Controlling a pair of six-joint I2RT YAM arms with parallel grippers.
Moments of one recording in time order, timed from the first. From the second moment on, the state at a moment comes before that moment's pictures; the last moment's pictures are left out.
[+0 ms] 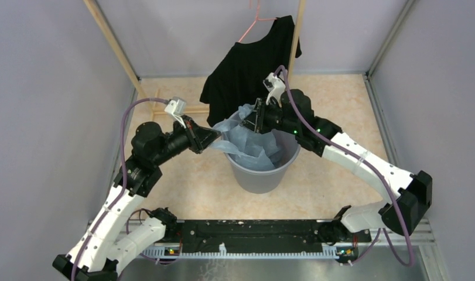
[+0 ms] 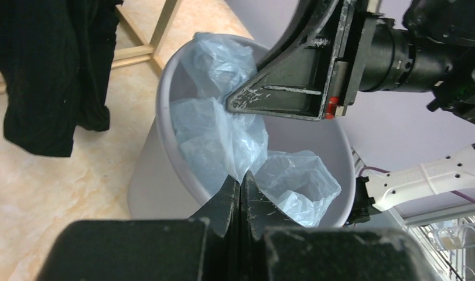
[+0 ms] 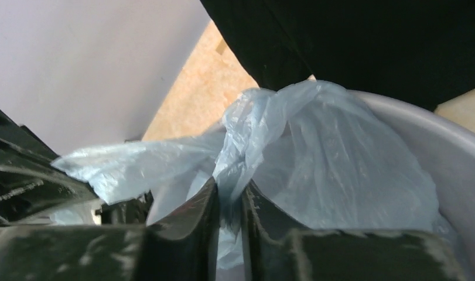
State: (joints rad) left arm -0.47 0.77 0.93 -0.25 0.42 -0.53; right arm 0.78 1.34 1.28 -0.22 -0.18 0.55
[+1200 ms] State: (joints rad) left arm -0.47 0.55 0.88 -0.70 0.23 -0.50; right arm 0.78 0.48 1.08 -1.04 0.35 0.74
